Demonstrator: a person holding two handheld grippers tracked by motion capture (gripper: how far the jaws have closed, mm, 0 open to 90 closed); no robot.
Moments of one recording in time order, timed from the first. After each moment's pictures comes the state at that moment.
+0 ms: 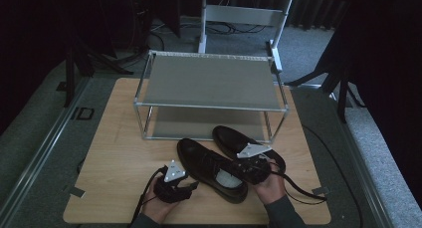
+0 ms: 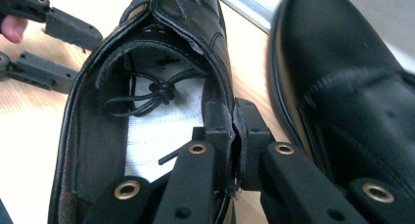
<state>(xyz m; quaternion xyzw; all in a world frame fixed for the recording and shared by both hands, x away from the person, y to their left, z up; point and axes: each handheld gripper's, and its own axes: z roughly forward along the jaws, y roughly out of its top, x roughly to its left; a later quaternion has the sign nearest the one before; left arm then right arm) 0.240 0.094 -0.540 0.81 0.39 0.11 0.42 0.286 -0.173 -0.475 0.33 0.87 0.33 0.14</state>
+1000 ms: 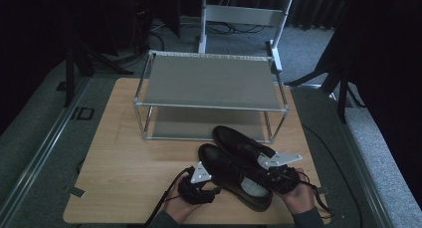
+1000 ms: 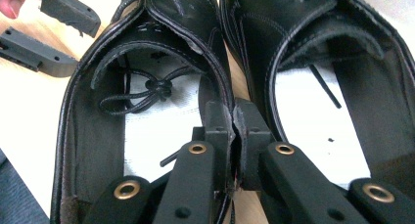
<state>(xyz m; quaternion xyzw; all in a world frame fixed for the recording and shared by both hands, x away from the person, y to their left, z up) 0.244 0.034 -0.533 0.84 0.32 0.08 0.43 0.267 -0.243 -0.474 0.35 0.87 0.31 0.14</state>
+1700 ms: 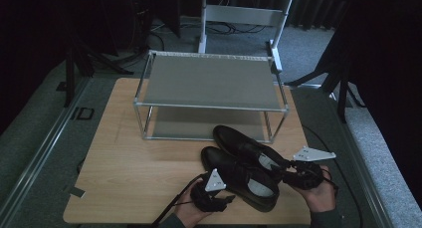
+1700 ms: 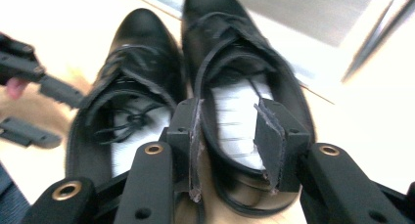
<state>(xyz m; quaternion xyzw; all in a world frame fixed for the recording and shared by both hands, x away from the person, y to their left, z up) 0.230 0.001 -0.530 0.86 0.27 0.06 0.43 0.266 -0.294 -0.448 0.38 0.83 0.38 0.16</state>
